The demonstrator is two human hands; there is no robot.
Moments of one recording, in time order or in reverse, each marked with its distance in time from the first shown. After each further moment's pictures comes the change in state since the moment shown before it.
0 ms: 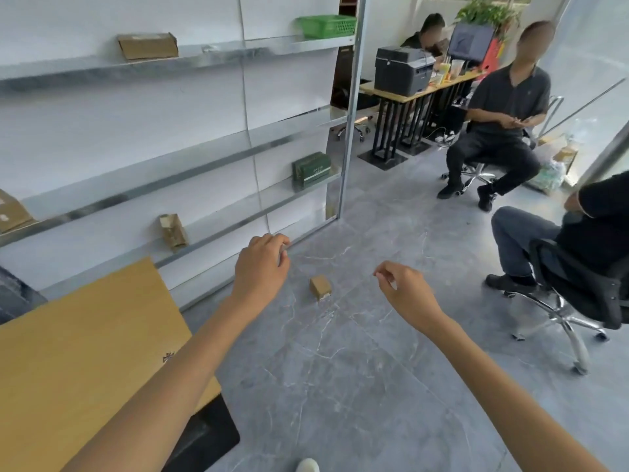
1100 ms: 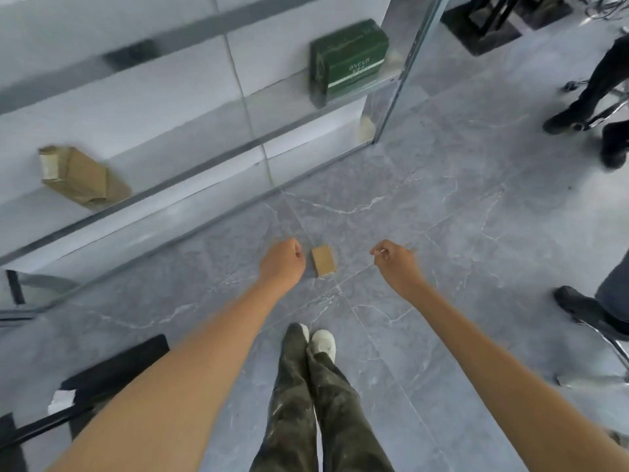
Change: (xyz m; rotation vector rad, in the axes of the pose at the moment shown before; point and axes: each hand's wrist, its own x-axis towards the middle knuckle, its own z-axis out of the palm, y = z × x) left_hand 0.409 -0.184 0.454 -0.147 -0.614 -0.696; right_hand 0.555 0.251 0.257 0.087 -0.472 0.419
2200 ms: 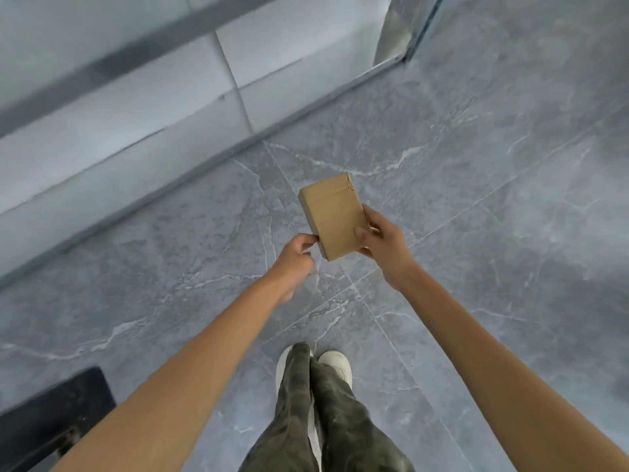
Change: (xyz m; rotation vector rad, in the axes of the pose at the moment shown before) left_hand 0.258 -0.107 0.221 -0.723 -0.384 -0.283; right_hand 0.268 0.120 0.221 0.675 -0.145 0.134
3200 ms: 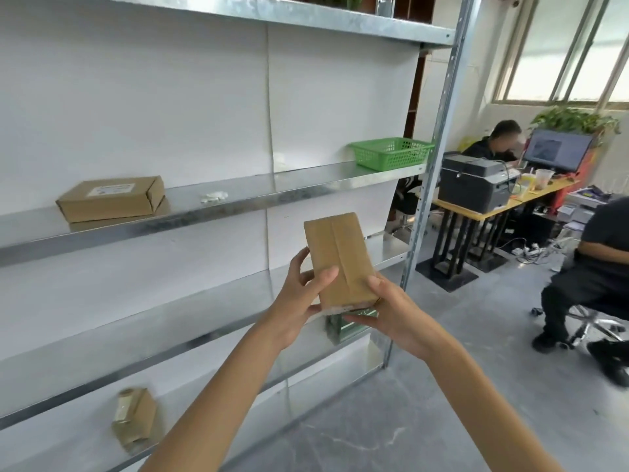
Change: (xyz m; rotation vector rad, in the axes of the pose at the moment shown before) left_hand -0.642 0.413 -0.107 -0.317 -0.165 0.952; right_hand -0.512 -0.565 -0.040 0.190 -0.502 -0.669
